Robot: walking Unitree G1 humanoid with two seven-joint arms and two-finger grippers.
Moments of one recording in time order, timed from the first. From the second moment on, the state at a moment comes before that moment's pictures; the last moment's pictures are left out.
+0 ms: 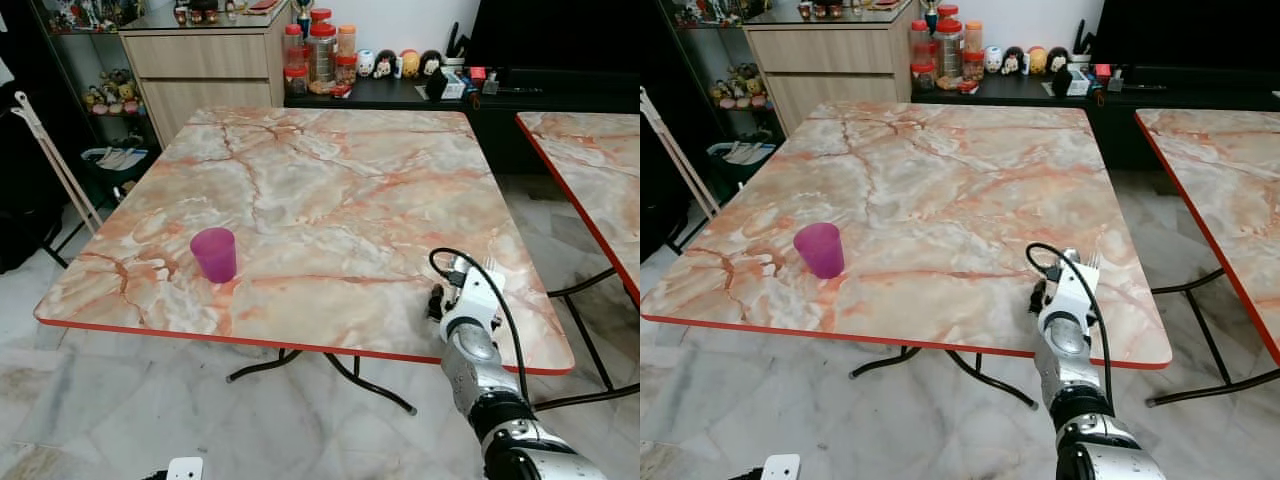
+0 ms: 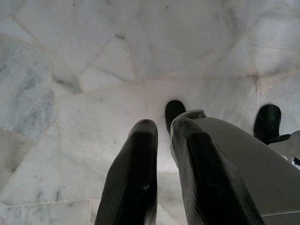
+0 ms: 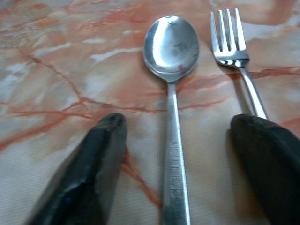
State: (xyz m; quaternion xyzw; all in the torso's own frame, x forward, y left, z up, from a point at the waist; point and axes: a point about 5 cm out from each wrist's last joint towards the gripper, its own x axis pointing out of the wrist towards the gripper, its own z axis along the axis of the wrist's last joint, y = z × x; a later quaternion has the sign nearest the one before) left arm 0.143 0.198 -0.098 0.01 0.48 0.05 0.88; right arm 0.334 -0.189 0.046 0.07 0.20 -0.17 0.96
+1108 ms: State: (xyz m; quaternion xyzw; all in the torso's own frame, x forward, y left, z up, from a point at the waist) left arm 0.142 0.192 -0.099 -0.01 0.49 0.05 0.87; right arm 0.338 -0.191 0.048 0.07 0.23 -0.17 0.96
